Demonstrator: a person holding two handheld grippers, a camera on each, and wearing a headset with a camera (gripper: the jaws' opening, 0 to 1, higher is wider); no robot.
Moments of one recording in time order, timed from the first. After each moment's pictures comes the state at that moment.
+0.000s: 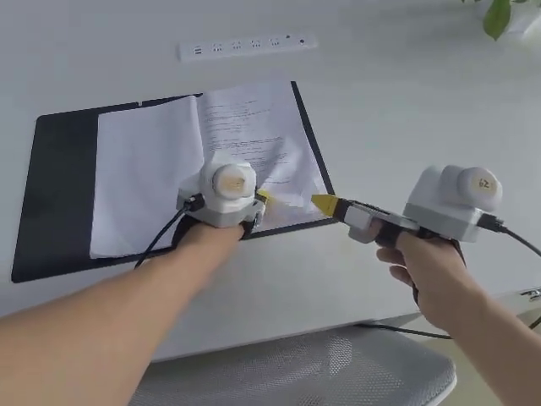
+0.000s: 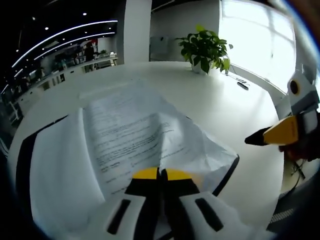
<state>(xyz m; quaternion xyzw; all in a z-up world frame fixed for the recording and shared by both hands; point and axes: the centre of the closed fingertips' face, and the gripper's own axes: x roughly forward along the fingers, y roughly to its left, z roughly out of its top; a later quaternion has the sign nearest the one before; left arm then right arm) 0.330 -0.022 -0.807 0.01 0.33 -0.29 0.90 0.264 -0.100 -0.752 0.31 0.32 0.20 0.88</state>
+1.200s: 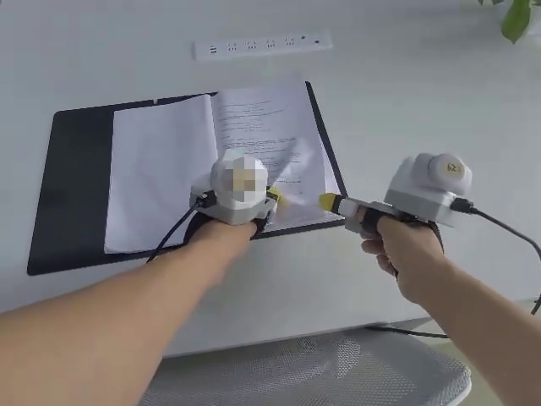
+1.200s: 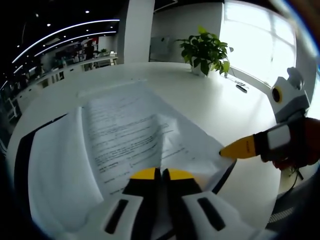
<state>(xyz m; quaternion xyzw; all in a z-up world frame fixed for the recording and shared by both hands) 0.329 -0.024 -0.805 0.04 0.32 -0.31 0.90 0.285 -0.087 -0.784 0.31 0.36 0.17 0.87</state>
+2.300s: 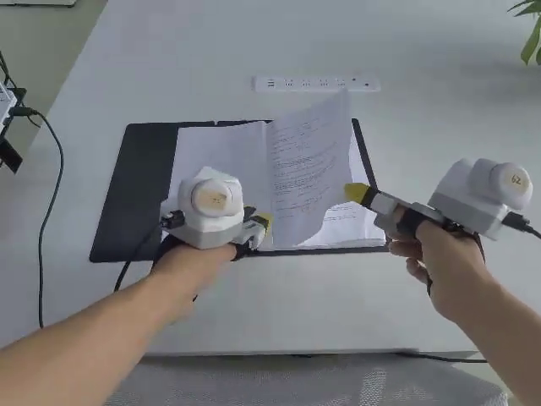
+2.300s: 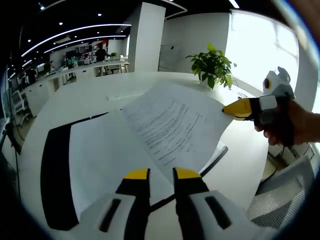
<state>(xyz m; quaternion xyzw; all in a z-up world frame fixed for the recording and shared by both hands) 0.285 0.085 -0.745 0.01 0.30 -0.28 0.91 0.288 -0.031 -0.685 0.31 0.26 0.25 0.88</state>
